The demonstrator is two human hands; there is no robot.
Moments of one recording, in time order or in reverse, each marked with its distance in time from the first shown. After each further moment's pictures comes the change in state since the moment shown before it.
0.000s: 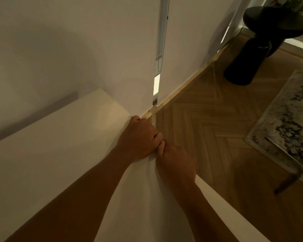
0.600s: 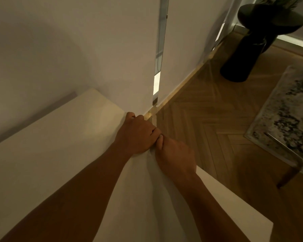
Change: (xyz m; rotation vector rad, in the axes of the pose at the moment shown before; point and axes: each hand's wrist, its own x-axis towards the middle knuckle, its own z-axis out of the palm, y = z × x) left_hand -0.002 -0.040 -0.001 0.058 -0.093 -0.004; right_hand 0.020 -0.028 0.012 -0.022 -0.026 -0.089
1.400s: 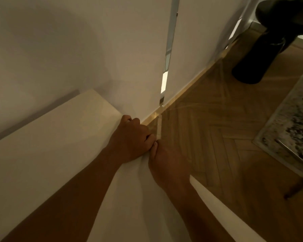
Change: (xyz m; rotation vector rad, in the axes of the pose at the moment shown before) left_hand -0.002 -0.010 -0.002 -0.138 -0.096 -0.223; right_hand 0.010 -0.012 0.002 0.019 0.190 -0.045
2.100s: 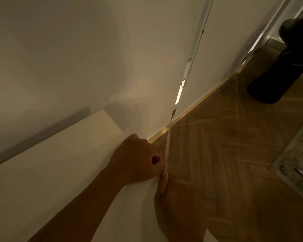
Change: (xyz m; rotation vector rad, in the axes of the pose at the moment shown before) left_hand 0.031 -0.055 0.009 -0.251 -0.047 -0.095; right_hand 0.033 -0.007 0.039 -0.319 -0.058 -0.025
